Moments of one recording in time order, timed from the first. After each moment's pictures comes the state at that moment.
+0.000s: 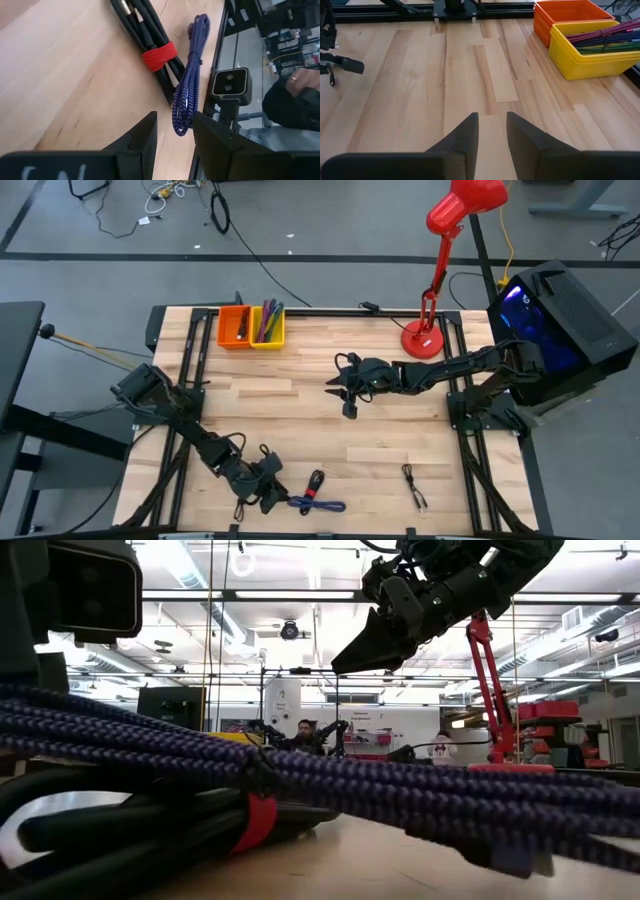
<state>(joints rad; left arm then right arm) -0.74 1.77 0.71 0.48 -0.28 -1.30 -0.02 1.56 0.84 0.23 0.06 0.01</state>
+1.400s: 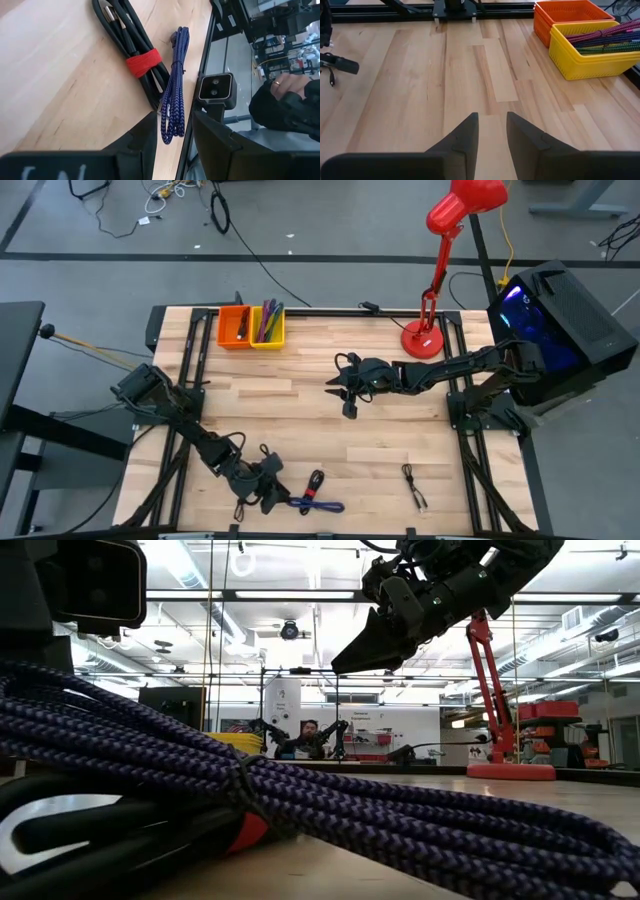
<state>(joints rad) -0.74 1.77 0.71 0.53 -0.28 -1.31 -0.02 1.56 0.84 0.23 0.06 0.01</state>
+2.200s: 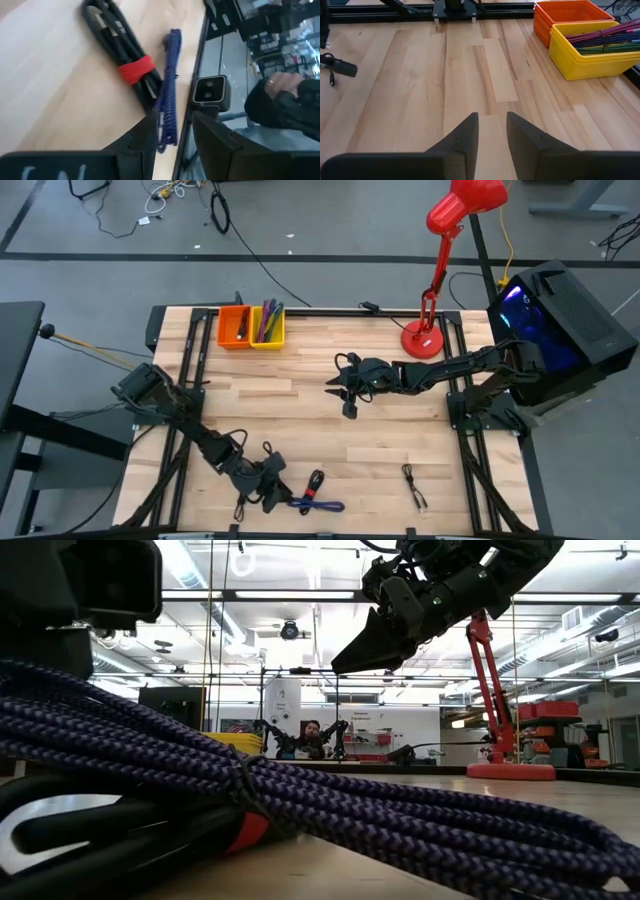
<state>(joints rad) -0.71 1.77 0.72 0.55 -0.23 -1.26 -0.02 1.56 0.84 0.23 0.06 0.01</state>
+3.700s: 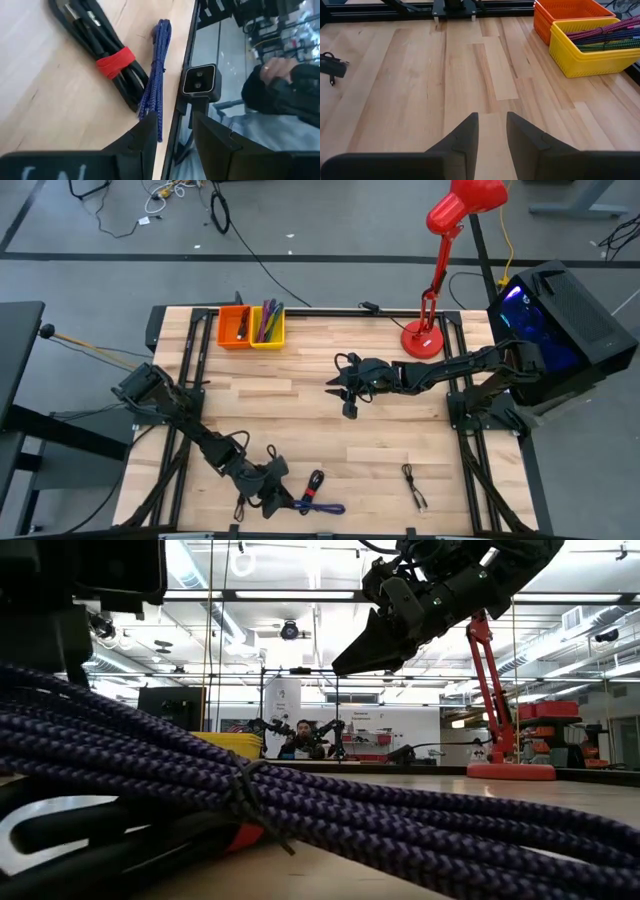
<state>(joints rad) -0.71 1.78 0.77 0.49 -0.17 -1.22 -0.02 1.56 0.84 0.22 0.06 0.01</state>
